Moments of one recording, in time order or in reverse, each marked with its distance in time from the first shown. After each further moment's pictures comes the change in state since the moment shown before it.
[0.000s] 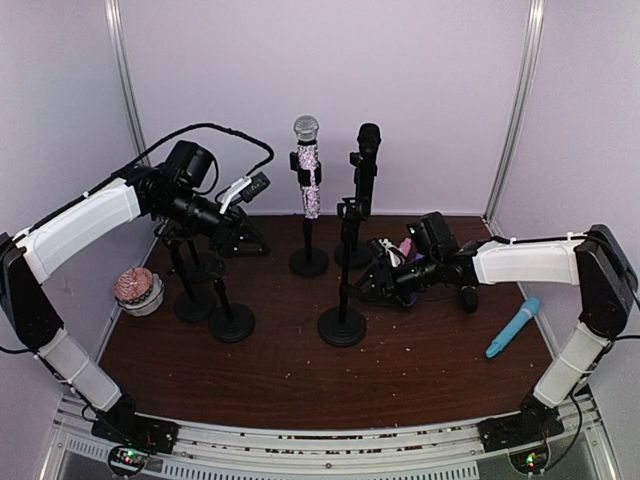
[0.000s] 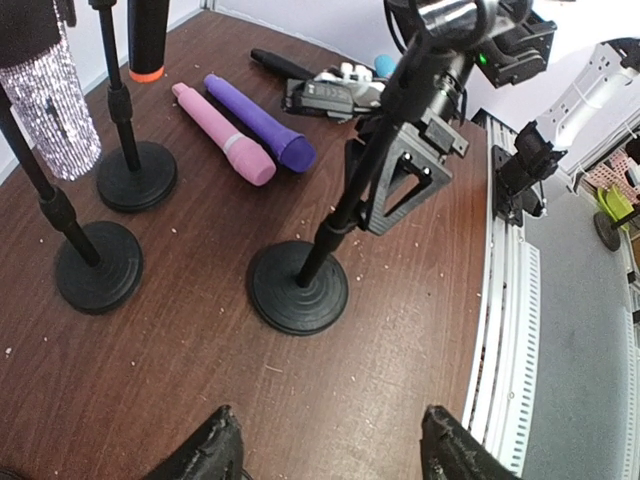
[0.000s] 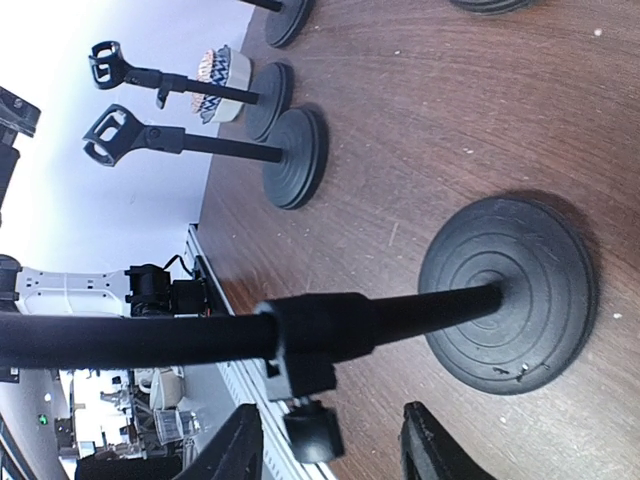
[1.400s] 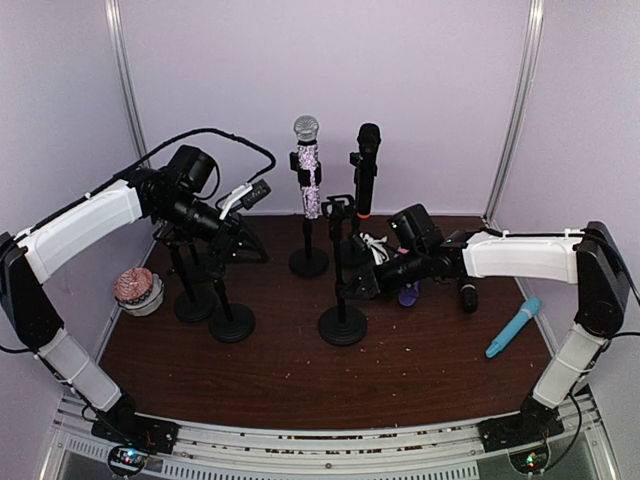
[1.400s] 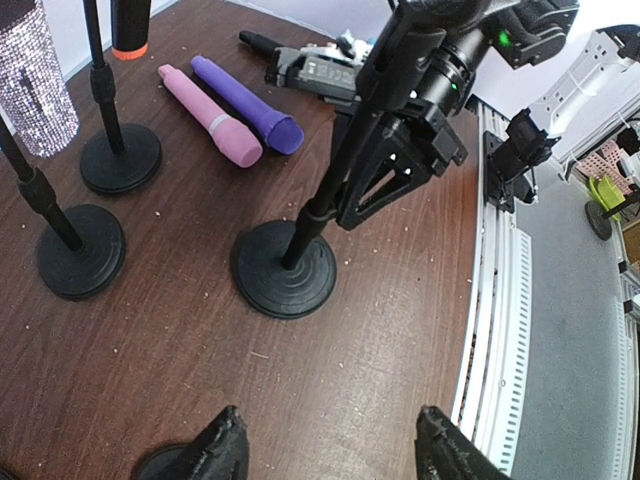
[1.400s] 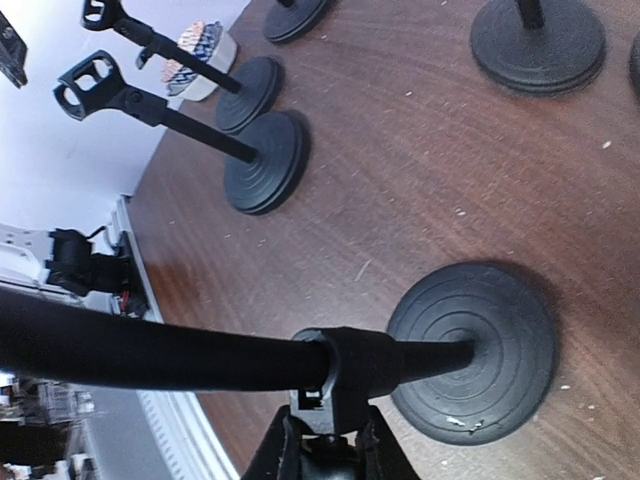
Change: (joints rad) left arm 0.000 -0.005 -0.019 -0.044 0.012 0.022; right arm 0.078 0.046 0.138 -0.138 0.196 -0.289
